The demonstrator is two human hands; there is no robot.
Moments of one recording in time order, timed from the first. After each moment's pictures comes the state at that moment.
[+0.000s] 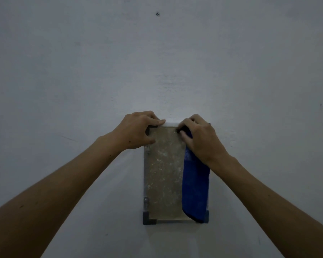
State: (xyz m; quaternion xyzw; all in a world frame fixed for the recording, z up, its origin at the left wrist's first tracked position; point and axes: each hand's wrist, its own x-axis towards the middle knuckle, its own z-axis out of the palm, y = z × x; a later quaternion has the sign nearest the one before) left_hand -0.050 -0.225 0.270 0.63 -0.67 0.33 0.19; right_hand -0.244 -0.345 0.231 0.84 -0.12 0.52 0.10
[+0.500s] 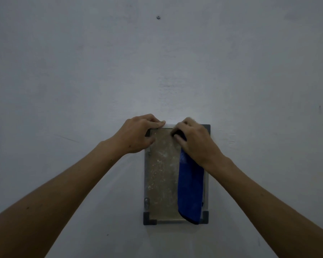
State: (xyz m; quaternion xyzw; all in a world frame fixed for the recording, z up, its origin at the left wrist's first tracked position) left_hand -0.051 -0.222 0.260 0.61 -0.68 0.33 0.23; right_hand -0.235 -0.337 0.233 0.86 -0.12 0.49 0.10
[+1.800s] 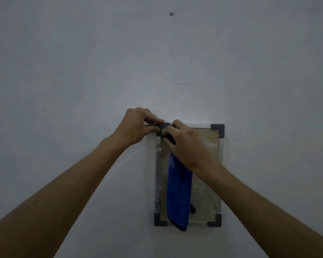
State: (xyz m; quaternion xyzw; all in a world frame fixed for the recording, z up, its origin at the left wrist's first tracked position) left_hand -0.034 -0.206 0.271 0.62 -0.63 0.25 0.41; right_hand -0.187 -0.305 0.223 0.86 -0.08 0.49 0.10
